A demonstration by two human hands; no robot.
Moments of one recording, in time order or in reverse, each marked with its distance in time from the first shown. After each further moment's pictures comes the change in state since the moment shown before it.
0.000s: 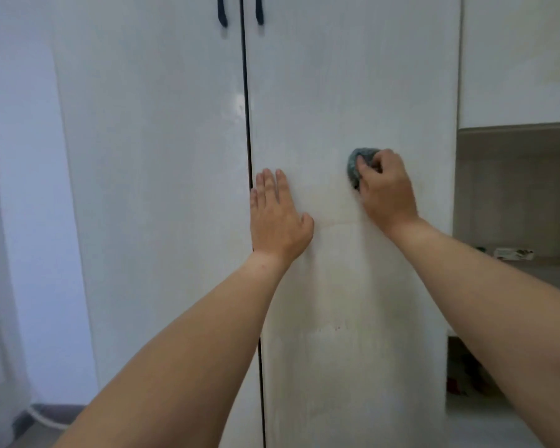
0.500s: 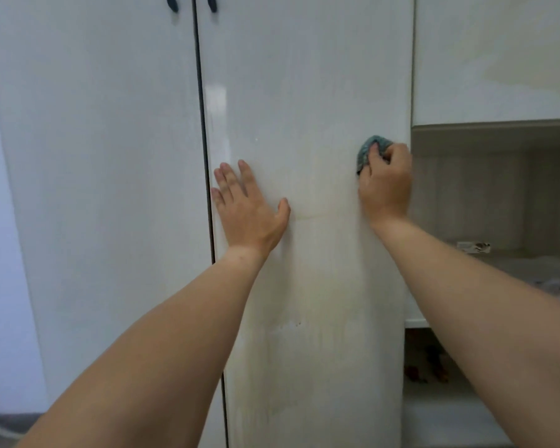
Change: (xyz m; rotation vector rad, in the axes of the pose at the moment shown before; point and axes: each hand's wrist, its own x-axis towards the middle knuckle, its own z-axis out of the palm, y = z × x) left_hand 0.007 0.031 0.023 -0.004 0.065 -0.154; right_hand -0.017 0.052 -0.021 -0.037 0.119 0.310
